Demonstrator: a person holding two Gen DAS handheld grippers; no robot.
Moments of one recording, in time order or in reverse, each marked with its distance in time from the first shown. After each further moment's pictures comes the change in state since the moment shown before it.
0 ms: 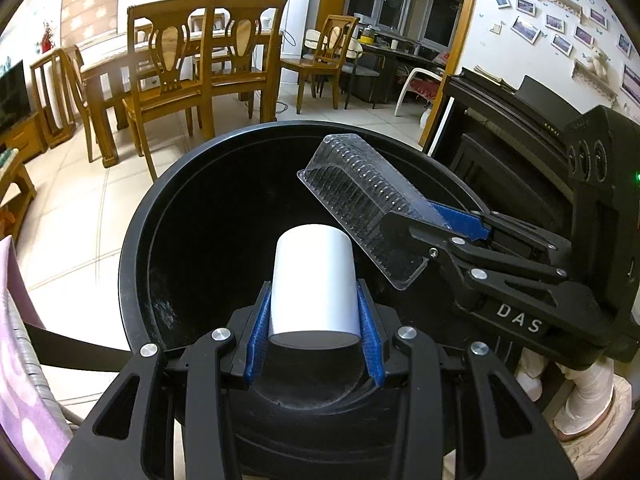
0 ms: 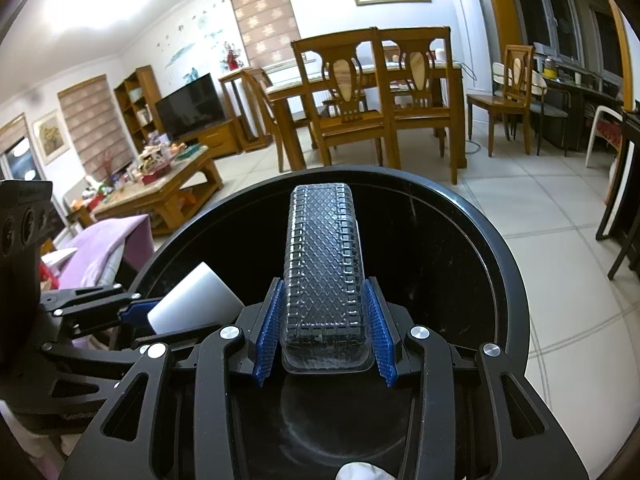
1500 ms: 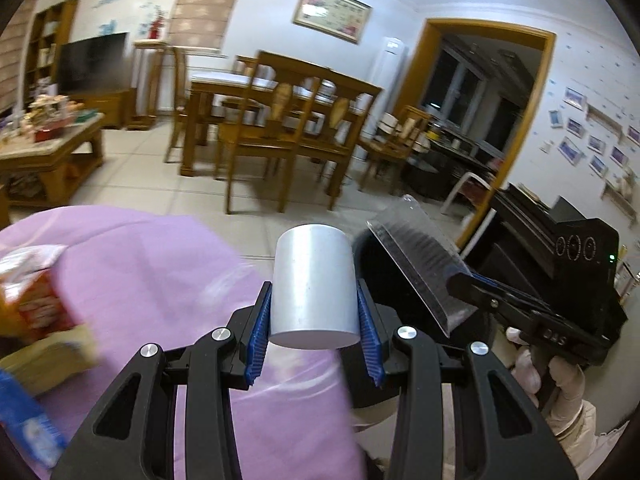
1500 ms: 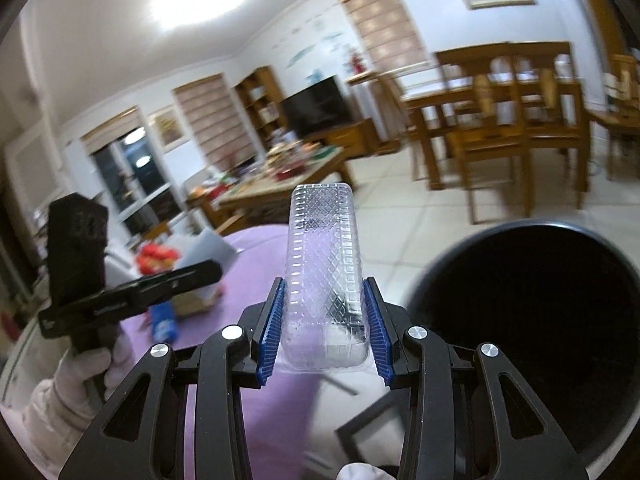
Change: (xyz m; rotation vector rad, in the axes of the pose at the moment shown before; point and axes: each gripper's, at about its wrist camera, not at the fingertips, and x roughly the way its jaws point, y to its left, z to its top) left arm -0.163 0.116 -0.046 -0.286 -0.257 0.087; right arm -0.065 0.118 0.034 -0.092 -0.019 0.440
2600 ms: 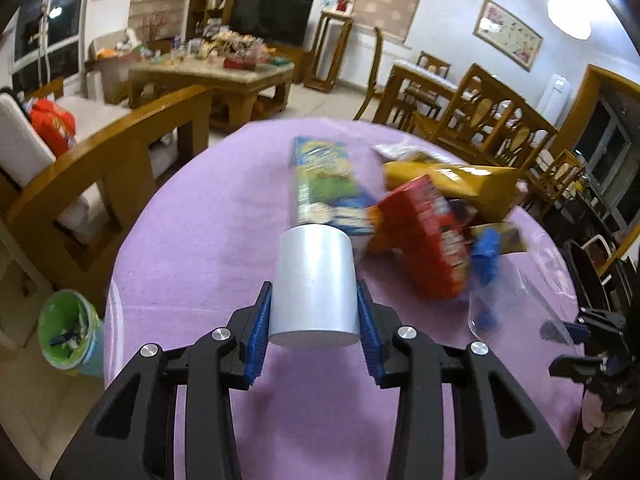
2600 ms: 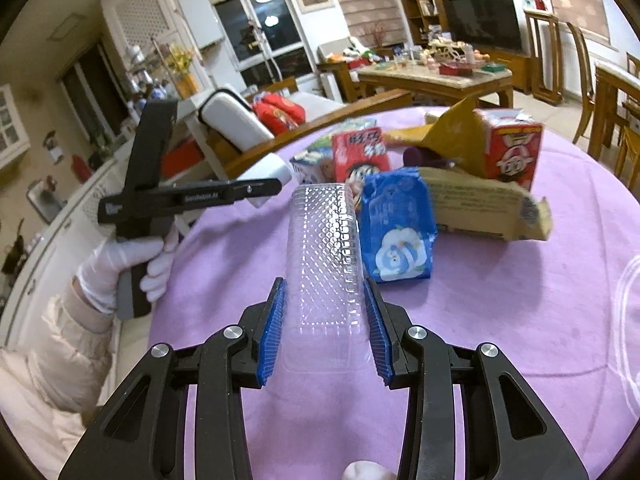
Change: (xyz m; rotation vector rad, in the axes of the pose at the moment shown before) left arm -0.213 0.240 -0.121 -0.342 0.032 0.504; right arm 0.173 0.320 -0.080 -0.376 0.455 0.421
